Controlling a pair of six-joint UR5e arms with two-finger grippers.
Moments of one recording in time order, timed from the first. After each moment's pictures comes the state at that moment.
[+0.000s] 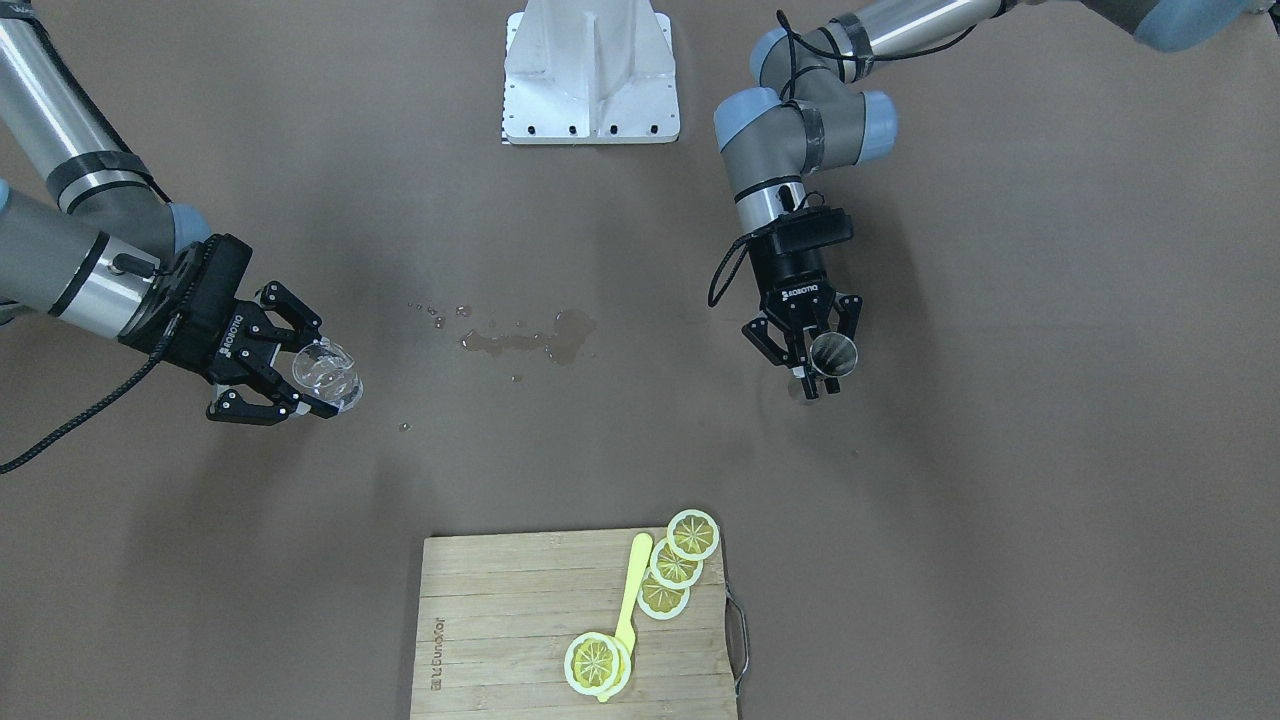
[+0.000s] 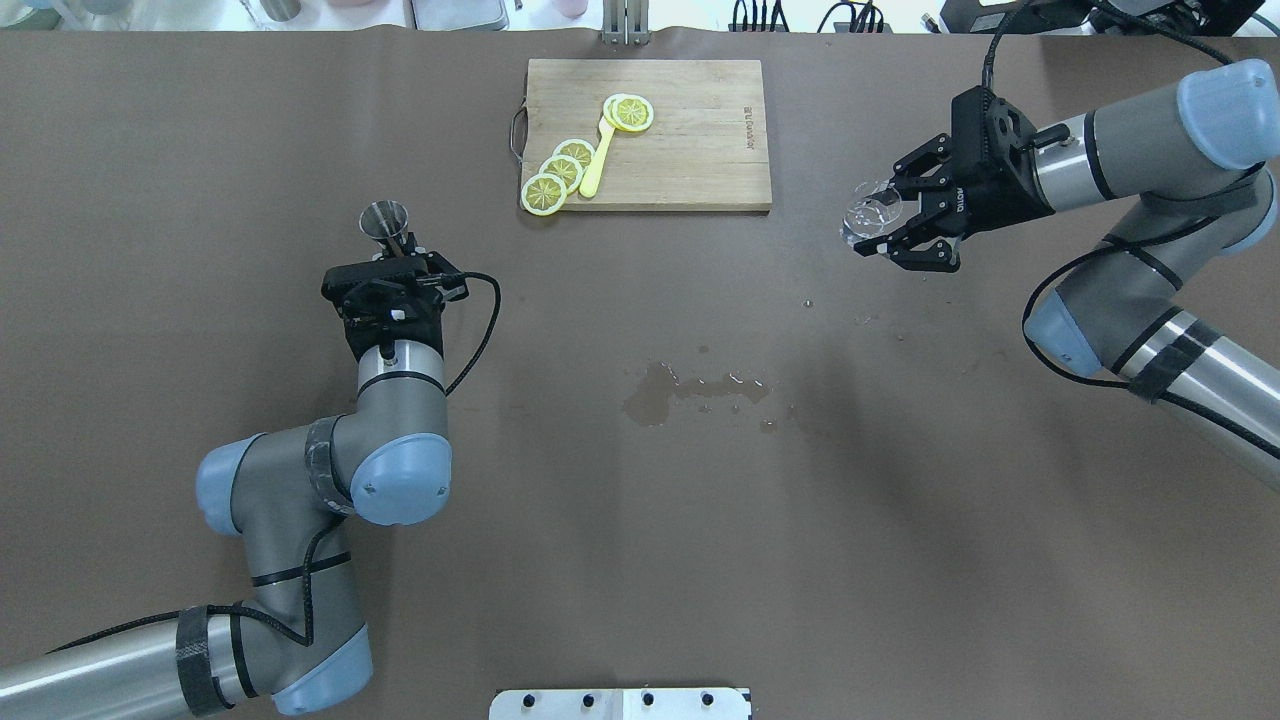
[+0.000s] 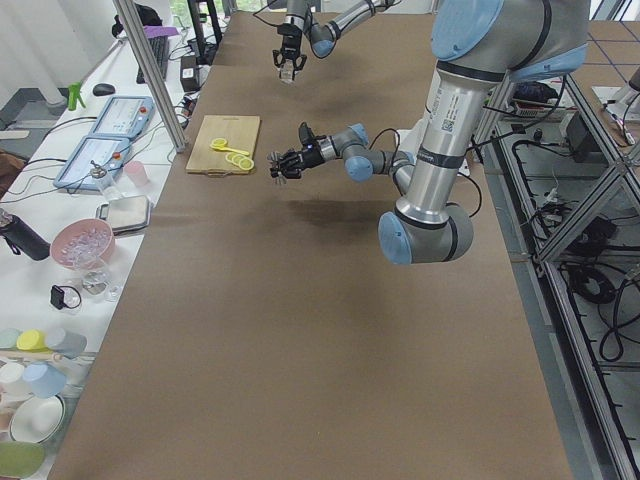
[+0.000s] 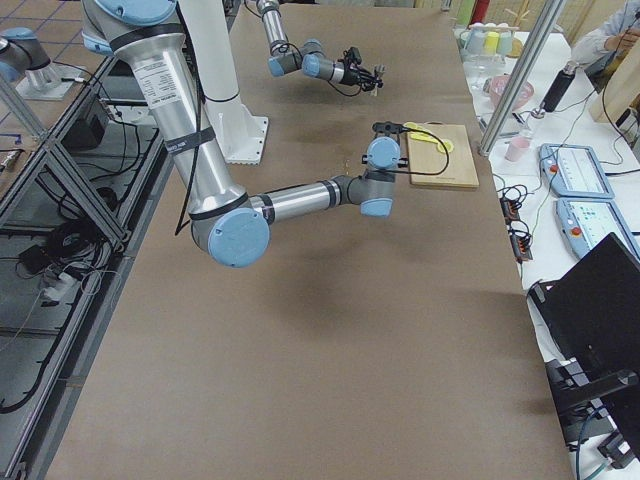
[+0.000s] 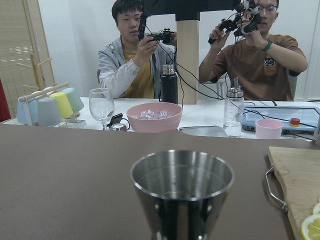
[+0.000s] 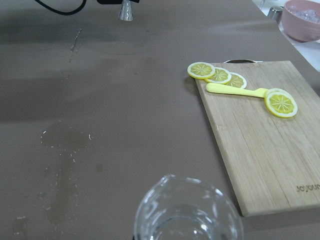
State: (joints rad) left arm -0.36 -2.02 -1.60 -1.93 -0.61 -1.41; right arm 0.96 -1.17 1.39 -0.35 2.35 -0.05
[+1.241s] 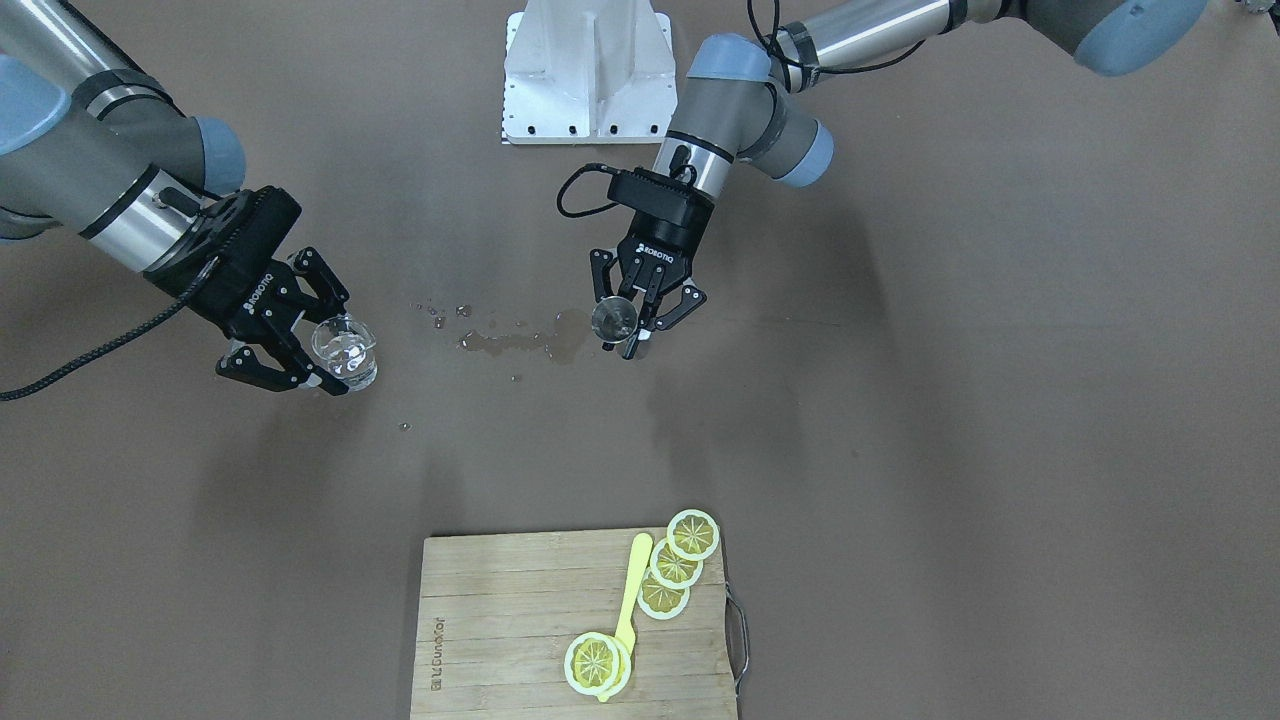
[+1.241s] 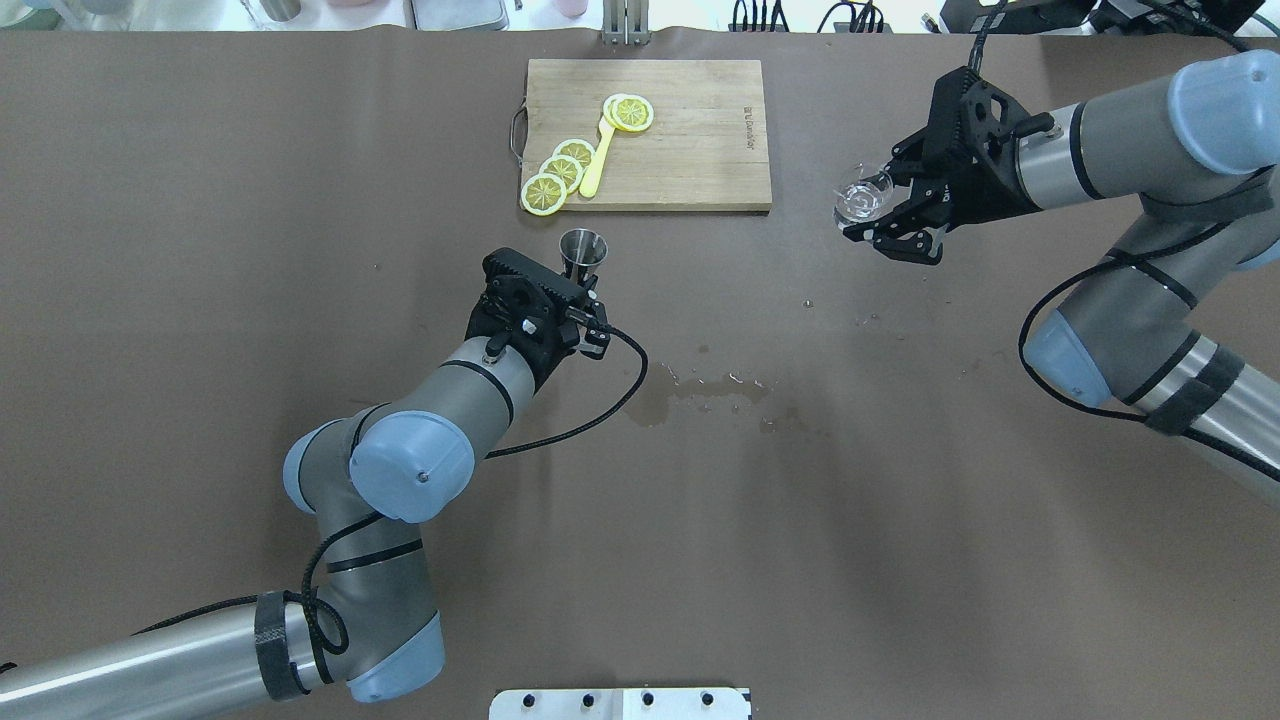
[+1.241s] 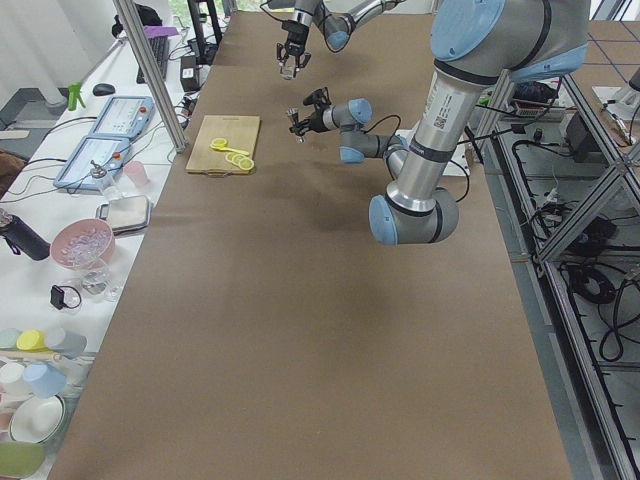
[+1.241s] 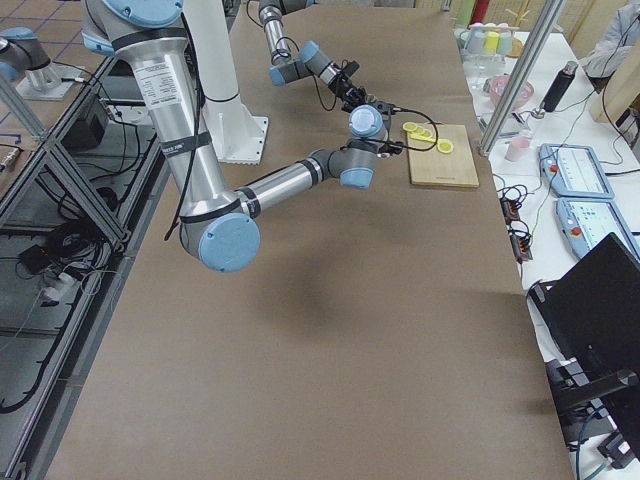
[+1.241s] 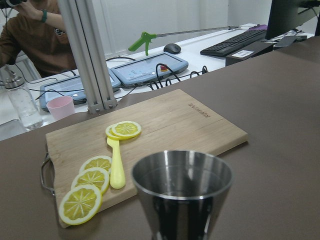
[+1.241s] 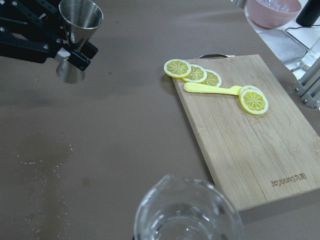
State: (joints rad) left arm -0.37 -2.18 -1.51 -2.52 -1.10 -0.63; right arm 0.88 -1.24 1.68 -0.67 2.13 -0.06
